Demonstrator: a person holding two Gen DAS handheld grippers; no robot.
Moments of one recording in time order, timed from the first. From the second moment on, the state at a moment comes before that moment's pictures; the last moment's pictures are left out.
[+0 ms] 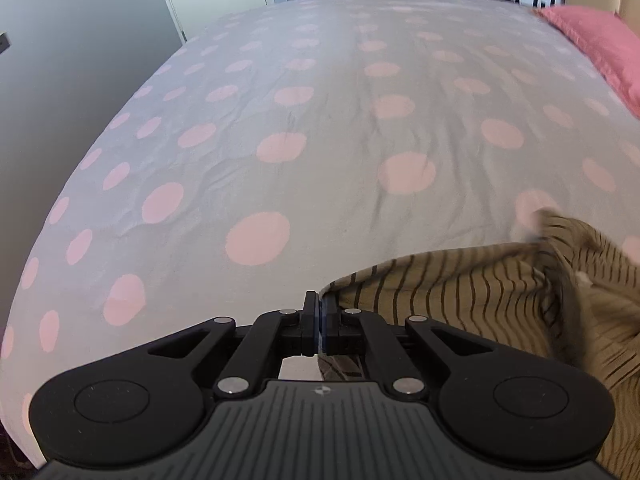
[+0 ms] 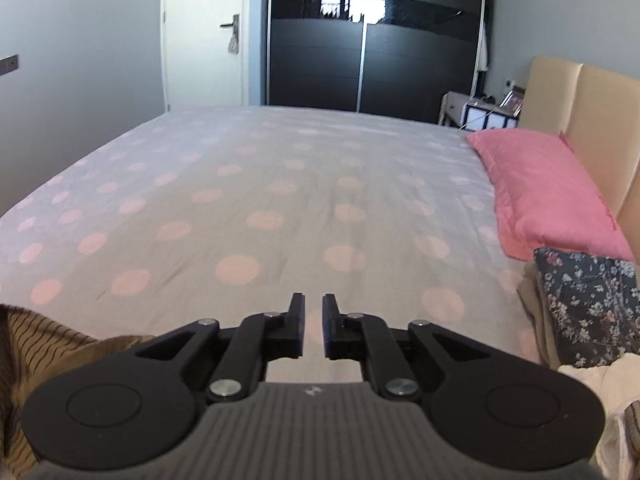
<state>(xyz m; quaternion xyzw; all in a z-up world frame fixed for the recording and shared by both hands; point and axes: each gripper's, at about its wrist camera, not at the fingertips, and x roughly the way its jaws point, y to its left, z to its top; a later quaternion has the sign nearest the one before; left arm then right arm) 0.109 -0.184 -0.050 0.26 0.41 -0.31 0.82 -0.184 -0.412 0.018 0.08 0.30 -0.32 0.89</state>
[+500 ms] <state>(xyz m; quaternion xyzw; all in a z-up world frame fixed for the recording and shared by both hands) 0.109 -0.194 -0.076 0.30 0.43 -0.33 0.78 -0.240 -0.441 -0.080 0.10 0.41 -0.36 0.83</state>
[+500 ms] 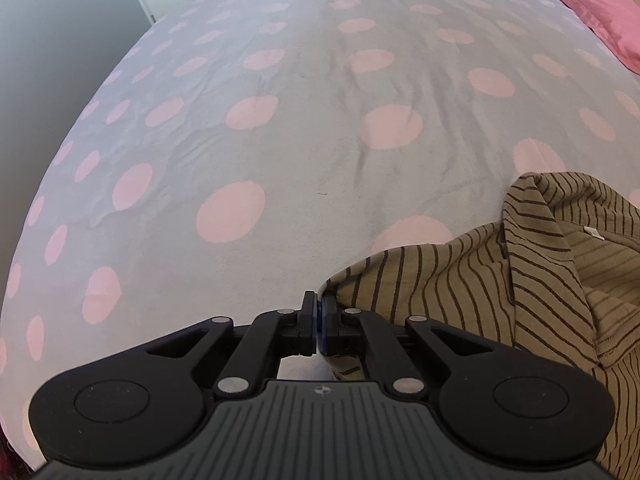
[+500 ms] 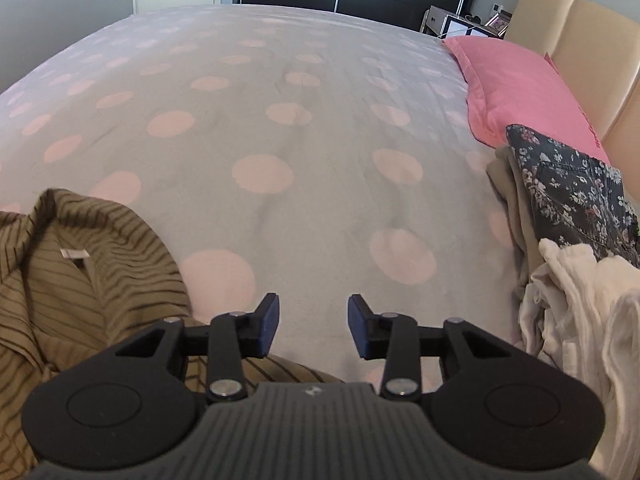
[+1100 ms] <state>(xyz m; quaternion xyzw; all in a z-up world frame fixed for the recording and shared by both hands) 0.107 -0.197 -0.080 0.29 0.41 -0.32 0.80 -0.256 -0.470 -0.096 0.21 0.41 -0.36 0.81</state>
